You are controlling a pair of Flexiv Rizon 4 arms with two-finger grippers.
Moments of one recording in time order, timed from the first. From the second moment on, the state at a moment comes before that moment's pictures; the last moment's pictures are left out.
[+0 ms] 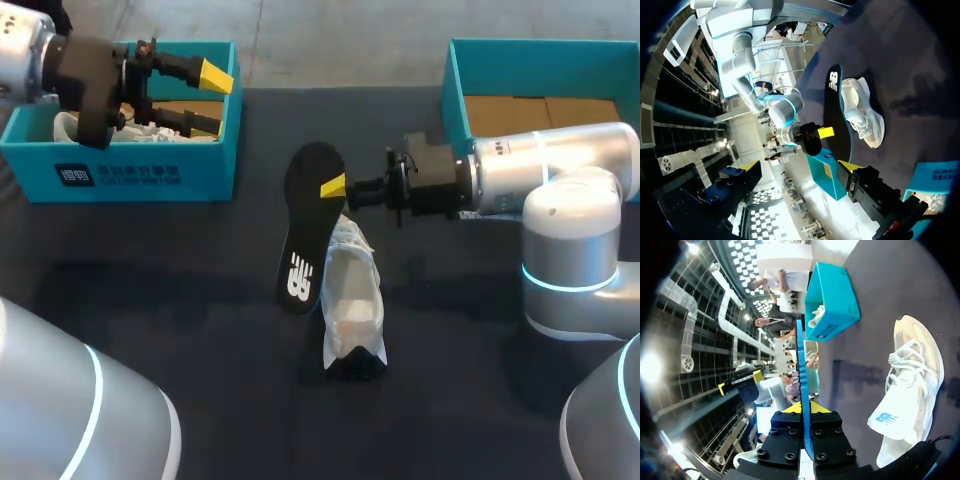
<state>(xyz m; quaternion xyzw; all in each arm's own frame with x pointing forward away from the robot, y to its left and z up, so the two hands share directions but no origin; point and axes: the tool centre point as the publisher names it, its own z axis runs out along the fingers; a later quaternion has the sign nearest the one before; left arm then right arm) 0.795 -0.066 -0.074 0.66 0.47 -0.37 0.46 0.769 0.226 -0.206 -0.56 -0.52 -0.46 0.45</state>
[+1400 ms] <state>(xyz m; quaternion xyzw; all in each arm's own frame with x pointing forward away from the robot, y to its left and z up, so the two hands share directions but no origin) 0.803 -0.115 -0.202 0.58 0.43 -0.47 0.51 0.769 0.226 -0.206 -0.56 -0.52 -0.46 0.45</state>
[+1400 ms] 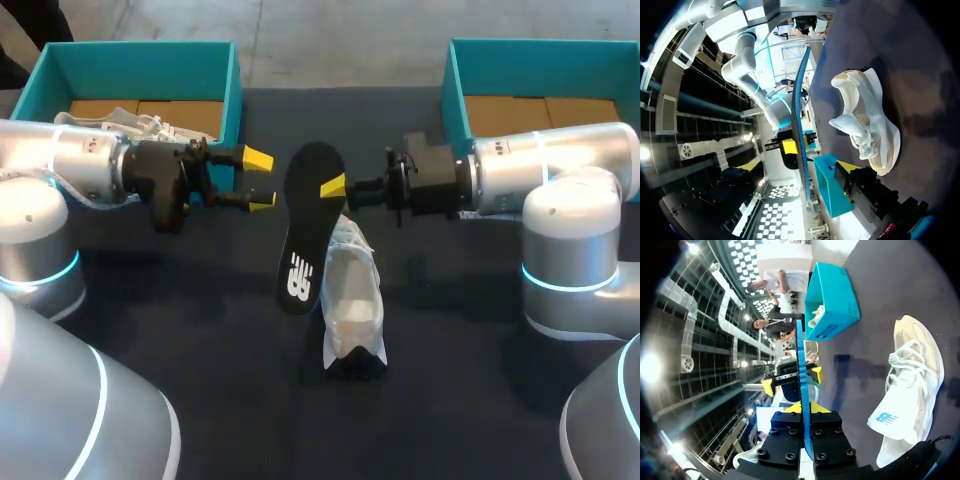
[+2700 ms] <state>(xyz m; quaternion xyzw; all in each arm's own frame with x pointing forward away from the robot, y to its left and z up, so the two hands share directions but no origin) 0.800 -0.162 -0.208 0.55 0.43 -0.48 0.53 0.769 0.226 -0.206 -0.56 -0.52 -0.46 0.45</state>
